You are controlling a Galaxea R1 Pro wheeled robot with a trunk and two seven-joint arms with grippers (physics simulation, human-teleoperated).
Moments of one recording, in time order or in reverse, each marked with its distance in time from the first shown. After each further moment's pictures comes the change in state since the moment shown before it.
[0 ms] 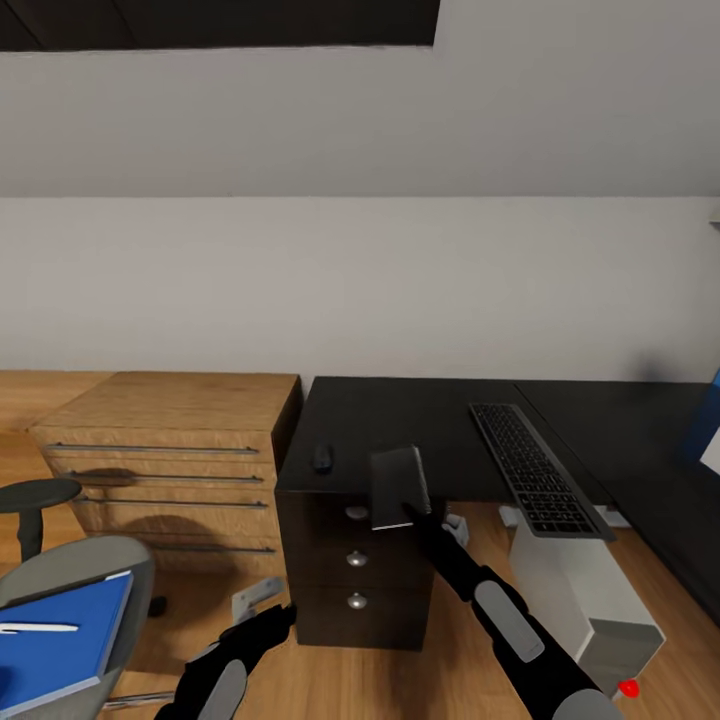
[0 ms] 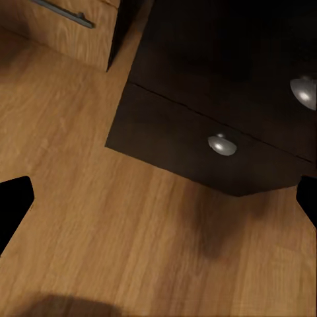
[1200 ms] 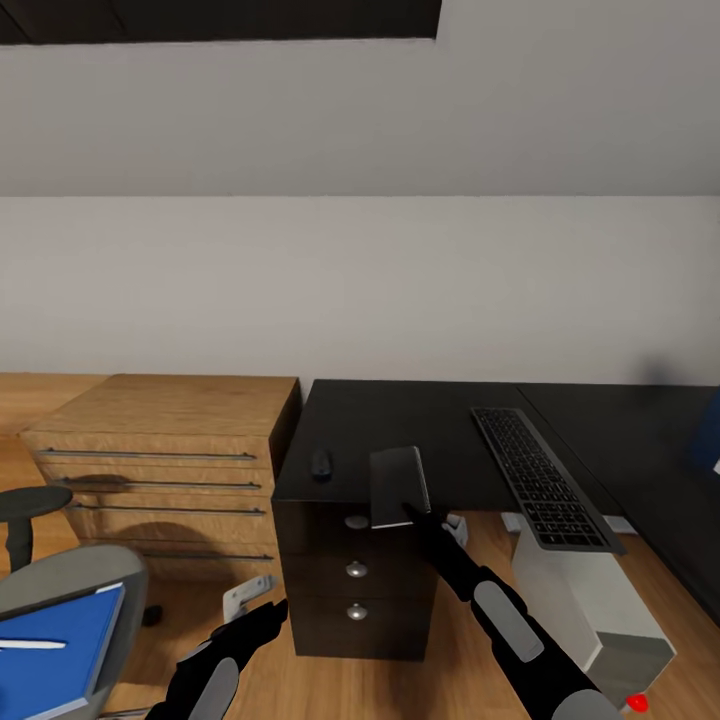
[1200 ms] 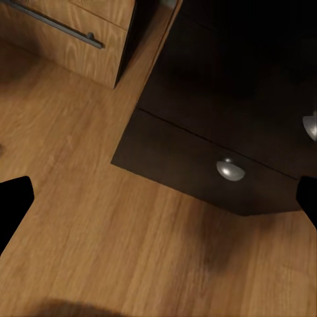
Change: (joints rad) left arm 0.001 0.014 0.022 -0.007 -0.002 -0.008 0.001; right arm 0.001 0.004 0.001 0.001 -0.011 -0.001 0.013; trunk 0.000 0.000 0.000
